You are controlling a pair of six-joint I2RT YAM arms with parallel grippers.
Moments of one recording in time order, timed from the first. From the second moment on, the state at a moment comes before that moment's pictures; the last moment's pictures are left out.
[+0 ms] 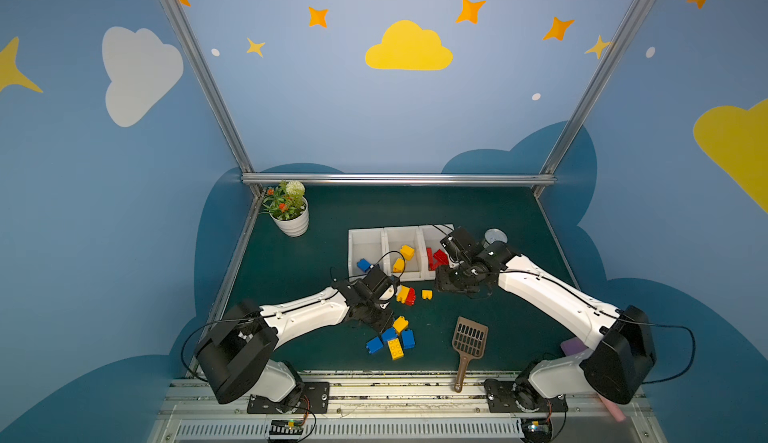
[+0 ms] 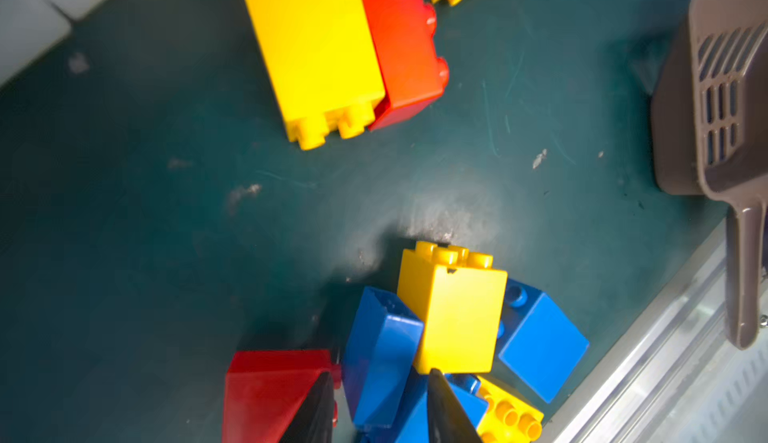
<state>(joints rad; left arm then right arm) -0.81 1.47 0.79 -0.49 0.21 -0.23 0.72 1.43 1.17 -0.96 -0.01 0.63</state>
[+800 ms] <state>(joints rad) -0.81 1.48 0.81 -0.53 0.17 -0.23 0.70 1.43 1.16 -0.96 -0.01 0.63</state>
